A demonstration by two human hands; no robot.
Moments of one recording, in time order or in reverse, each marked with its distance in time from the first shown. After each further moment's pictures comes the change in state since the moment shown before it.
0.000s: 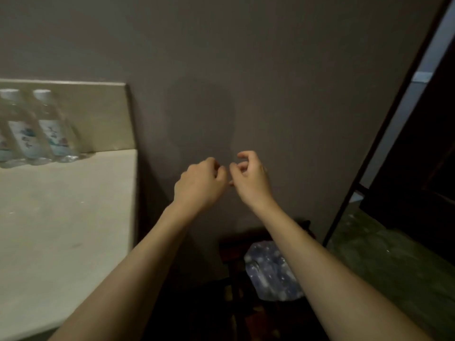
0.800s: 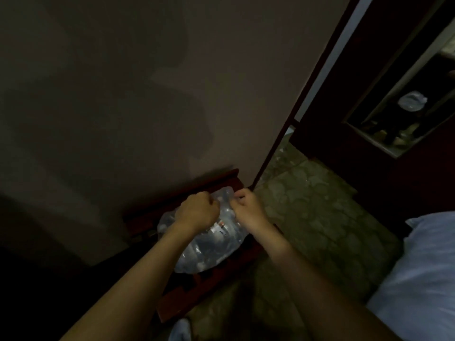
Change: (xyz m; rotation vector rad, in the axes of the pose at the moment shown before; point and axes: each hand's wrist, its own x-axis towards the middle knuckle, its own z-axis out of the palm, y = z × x) left_hand 0.076 0.073 0.361 -0.059 -0.718 -0.161; right_hand 0.063 0.340 -0.131 -0.164 -0.133 0.727
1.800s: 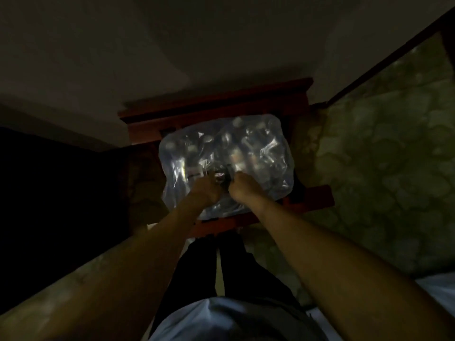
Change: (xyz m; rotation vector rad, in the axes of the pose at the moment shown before) left_hand 0.171 -0.093 0.190 -0.209 -0.339 -0.641; right_hand 0.203 0.174 0.118 -0.591 -0.760 0.214
